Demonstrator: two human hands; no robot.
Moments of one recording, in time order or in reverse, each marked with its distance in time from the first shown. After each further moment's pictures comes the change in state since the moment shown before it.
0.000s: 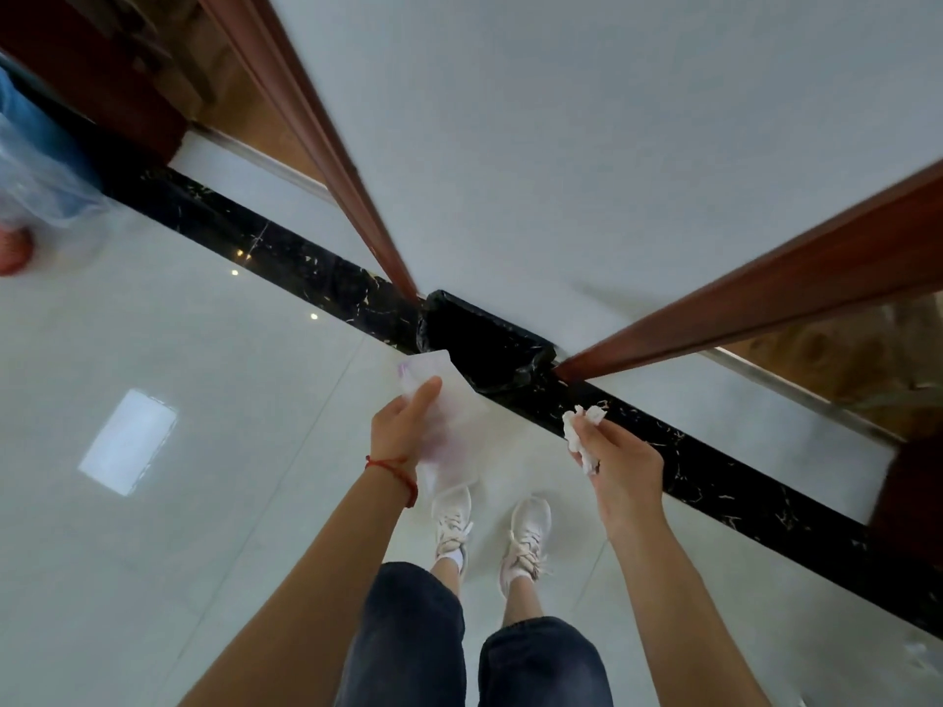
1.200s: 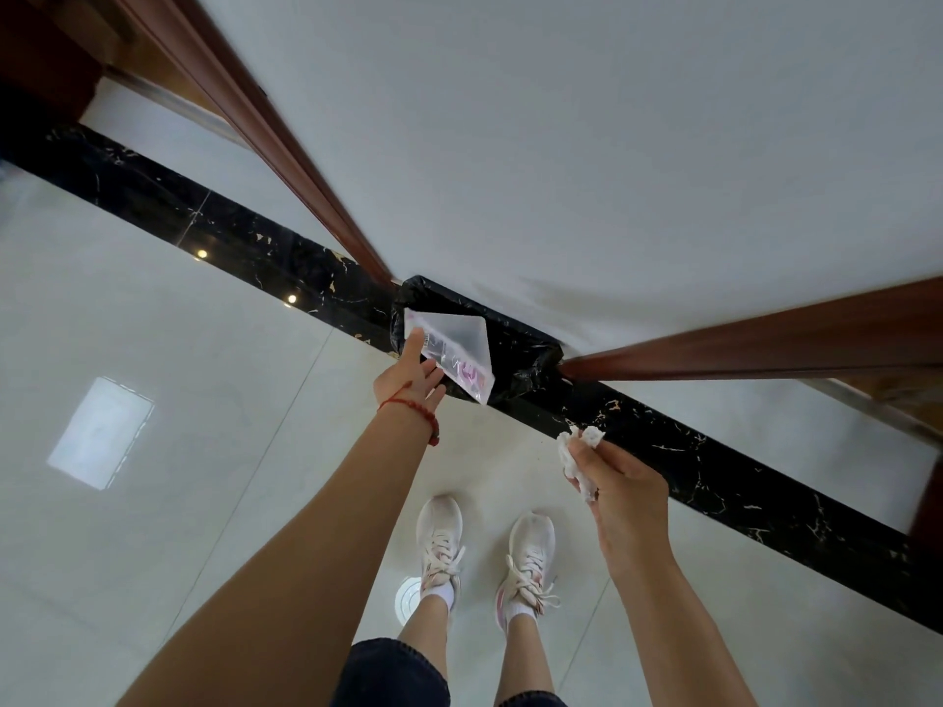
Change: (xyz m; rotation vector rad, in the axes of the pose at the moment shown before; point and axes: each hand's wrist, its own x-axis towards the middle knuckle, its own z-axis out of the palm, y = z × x) left_hand 0.148 -0.005 0.078 -0.258 0.004 -0.235; right_hand 0.095 0.062 0.019 -0.095 0.008 0.008
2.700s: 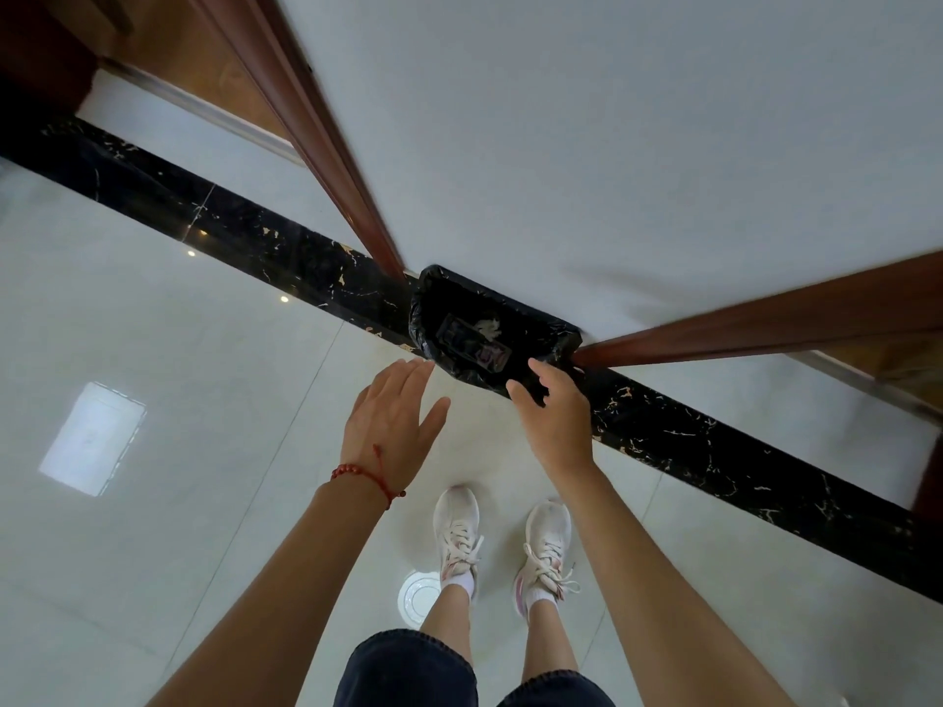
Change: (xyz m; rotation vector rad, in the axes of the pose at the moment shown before) left_hand -0.010 -0.004 -0.101 1.556 -0.132 1.003; right_hand 0.023 0.011 0.091 -0.650 -0.078 -0.363
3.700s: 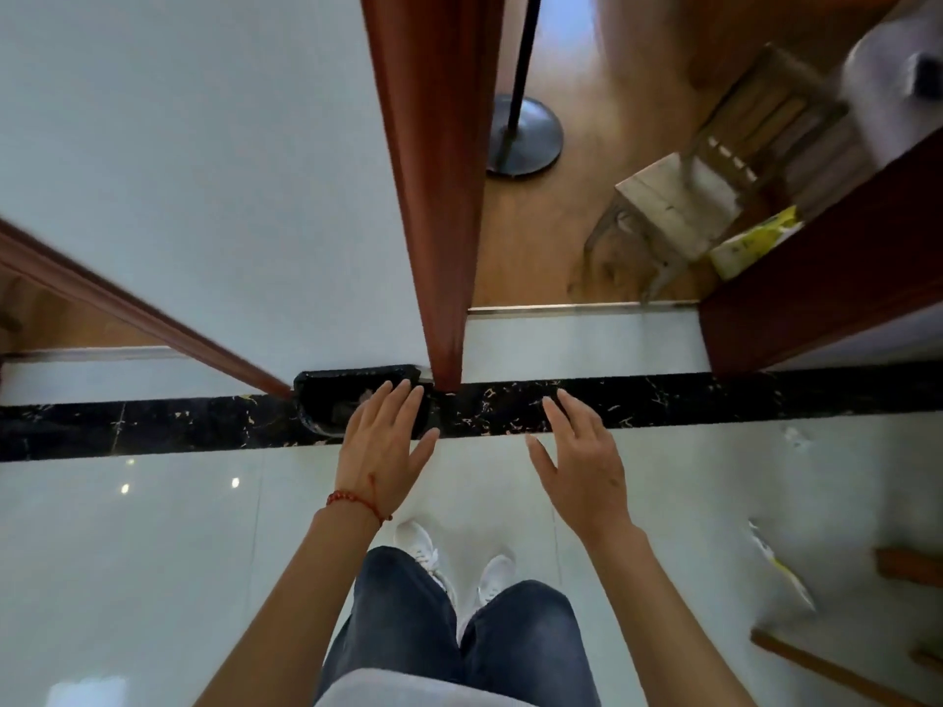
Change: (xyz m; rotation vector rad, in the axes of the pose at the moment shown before) left_hand -0.166 0.222 -0.066 0.310 0.016 0.531; right_hand -0.271 0.046 -0.241 -0.478 0.602 -0.160
